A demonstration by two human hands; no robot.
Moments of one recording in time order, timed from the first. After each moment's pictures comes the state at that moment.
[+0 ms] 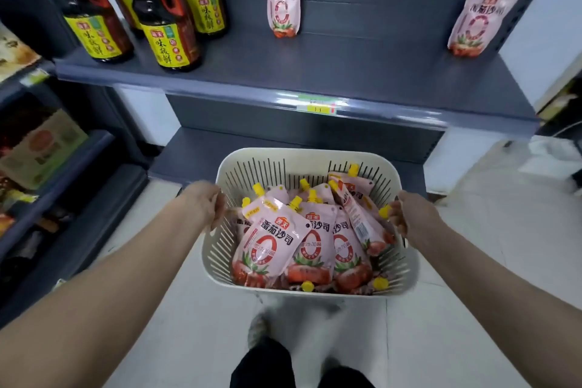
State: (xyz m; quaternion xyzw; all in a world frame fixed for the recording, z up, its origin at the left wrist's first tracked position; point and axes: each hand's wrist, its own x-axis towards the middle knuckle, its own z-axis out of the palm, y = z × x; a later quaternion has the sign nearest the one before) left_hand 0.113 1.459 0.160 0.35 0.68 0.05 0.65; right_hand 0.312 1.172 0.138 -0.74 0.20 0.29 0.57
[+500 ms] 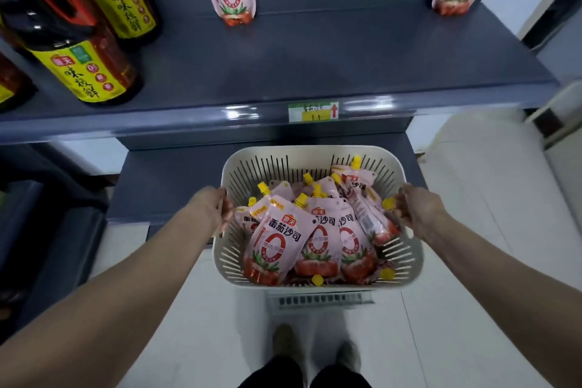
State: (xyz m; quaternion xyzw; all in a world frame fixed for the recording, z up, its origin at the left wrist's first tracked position) left_hand 0.221 1.565 0.111 0.48 0.60 -0.08 0.64; right_hand 0.341 1.247 0.103 -0.70 0.33 0.21 0.59
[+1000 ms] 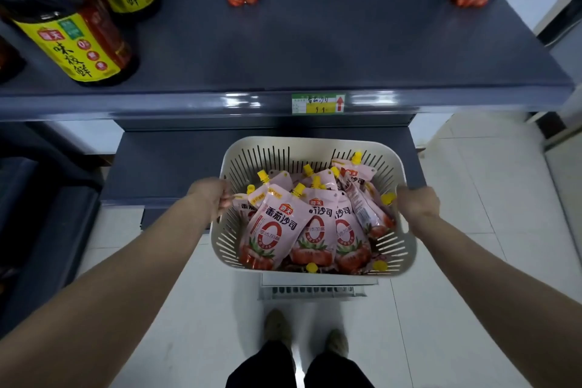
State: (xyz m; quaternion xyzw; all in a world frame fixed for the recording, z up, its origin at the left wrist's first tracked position) left_hand 0.225 1.568 0.106 0.54 0.57 -0.09 0.62; right_hand 0.344 1.253 0.099 -0.89 0.22 0.15 0.36
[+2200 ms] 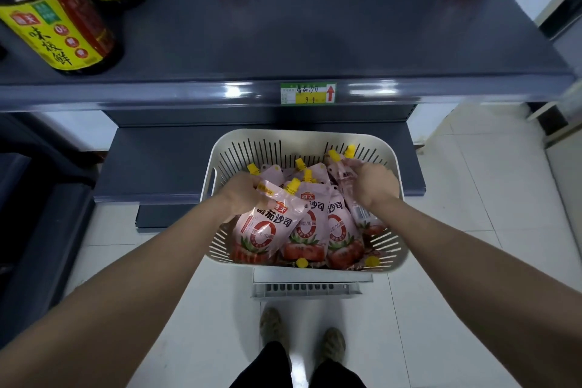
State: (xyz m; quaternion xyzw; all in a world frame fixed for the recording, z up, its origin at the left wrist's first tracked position) left_hand 0.236 1.507 0.108 0.81 0.31 -0.21 0.45; right_hand 0.344 1.298 0.100 -0.98 -0.14 0.15 0.07
